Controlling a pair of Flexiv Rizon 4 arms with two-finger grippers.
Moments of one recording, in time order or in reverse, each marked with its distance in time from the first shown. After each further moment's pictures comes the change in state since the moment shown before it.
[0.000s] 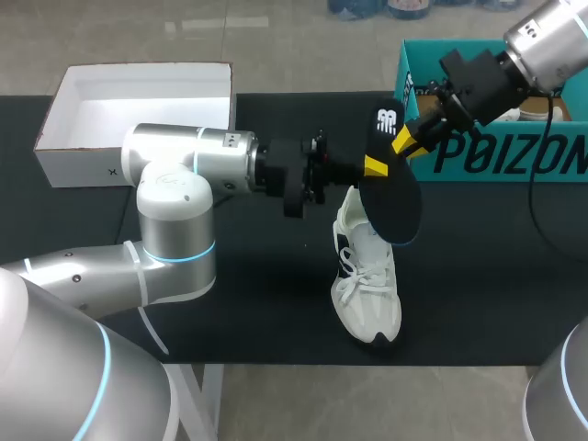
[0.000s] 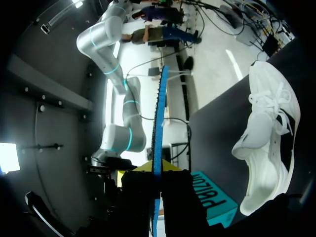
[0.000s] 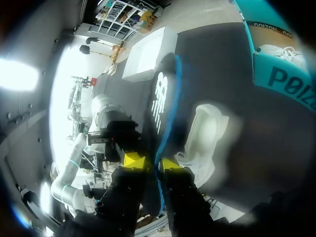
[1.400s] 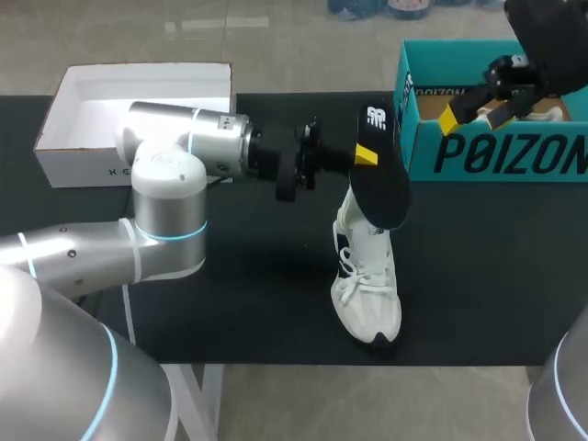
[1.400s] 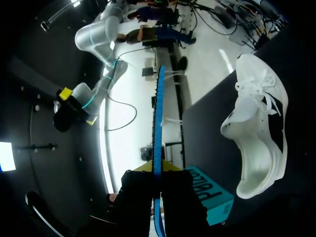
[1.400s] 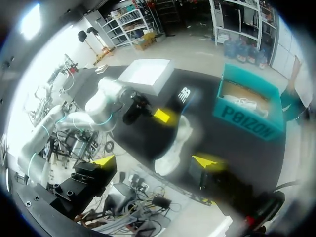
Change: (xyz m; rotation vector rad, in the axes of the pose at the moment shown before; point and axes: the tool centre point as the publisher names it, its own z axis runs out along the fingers) left arm 0.007 0.028 -0.015 0.006 0.062 0.008; right arm 0.091 -0.102 -0.110 -0.207 -0.439 -0.330
